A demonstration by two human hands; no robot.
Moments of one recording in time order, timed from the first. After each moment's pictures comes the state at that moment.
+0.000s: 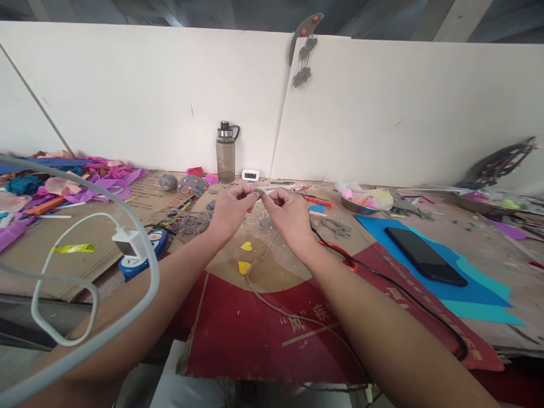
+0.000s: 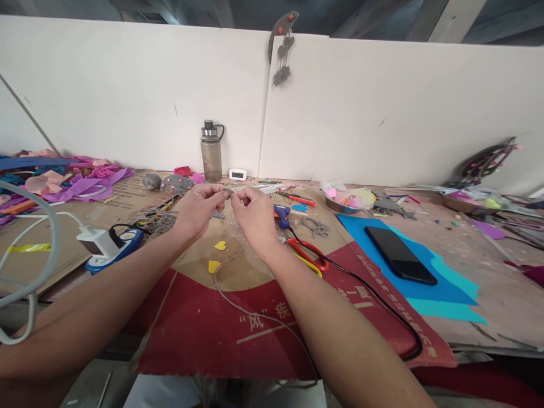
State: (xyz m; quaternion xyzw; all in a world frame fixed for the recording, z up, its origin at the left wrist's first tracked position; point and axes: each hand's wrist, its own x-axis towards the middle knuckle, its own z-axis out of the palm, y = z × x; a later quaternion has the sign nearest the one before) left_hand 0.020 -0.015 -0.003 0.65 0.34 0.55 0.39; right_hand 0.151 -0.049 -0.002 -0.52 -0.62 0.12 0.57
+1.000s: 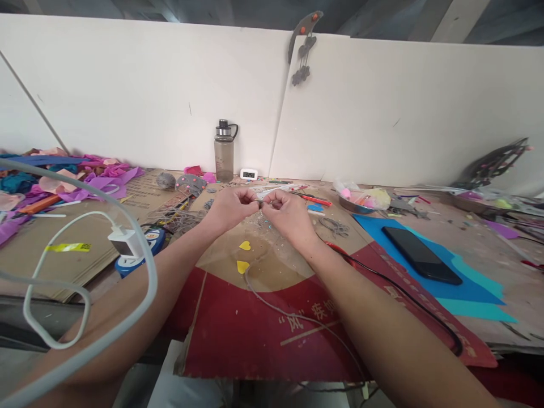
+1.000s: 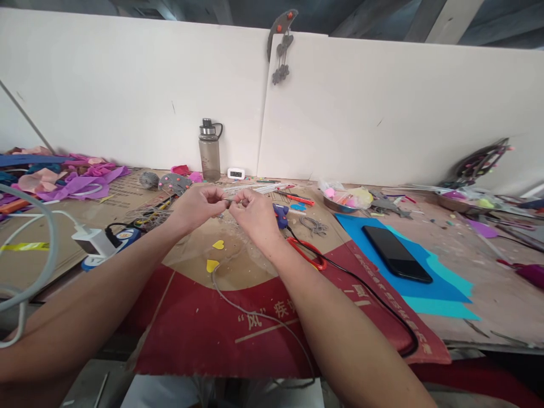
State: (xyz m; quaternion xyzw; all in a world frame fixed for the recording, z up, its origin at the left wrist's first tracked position) left_hand 0.009 -0.020 0.012 0.75 0.40 0.43 0.29; right_hand 0.162 -0.049 -0.003 -0.53 -0.65 0.18 0.52
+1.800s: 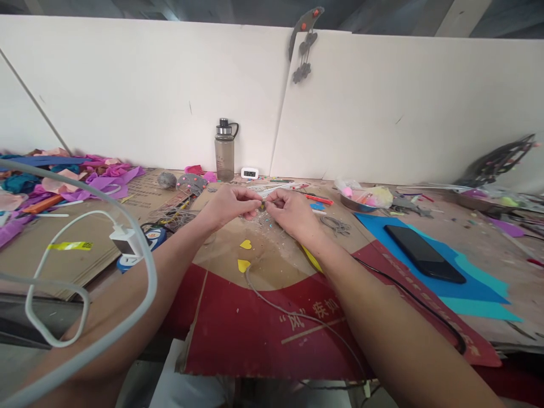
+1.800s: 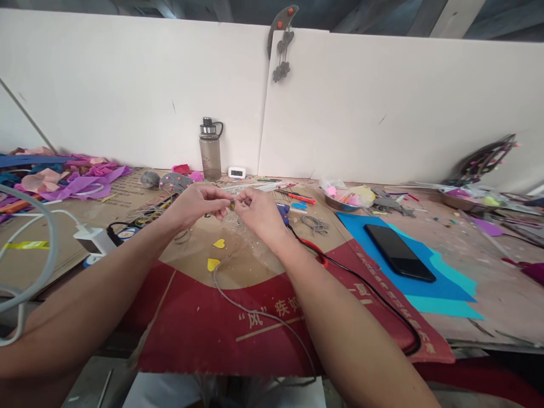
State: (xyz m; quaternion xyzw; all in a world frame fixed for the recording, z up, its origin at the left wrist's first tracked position) left_hand -0.001 -0.012 0.011 0.73 0.35 0.38 0.44; right_hand 0.173 -0.047 0.000 -0.53 -0.69 0.15 0.46
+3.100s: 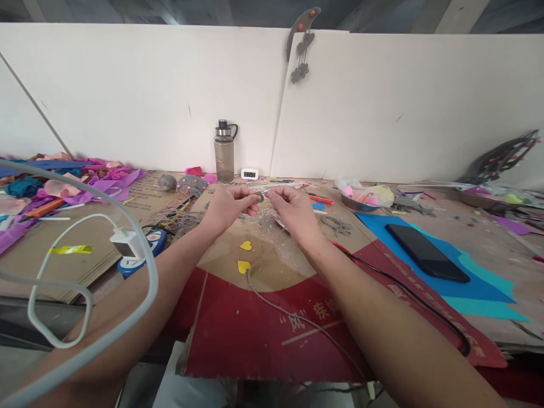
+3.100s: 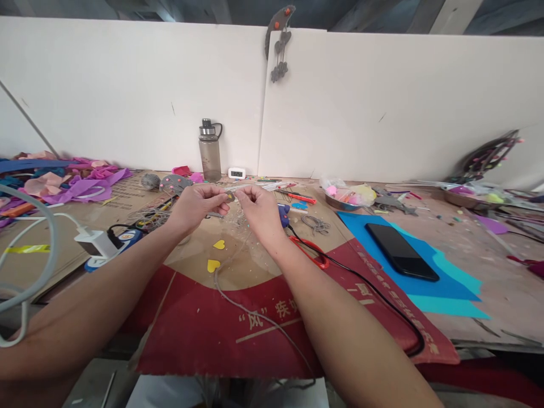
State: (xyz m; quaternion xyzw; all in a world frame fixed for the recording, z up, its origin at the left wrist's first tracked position) left_hand 0.009 -0.008 0.001 0.67 0.36 0.47 0.44; right_hand 0.166 -0.049 -0.001 -0.48 -0.61 0.24 0.58
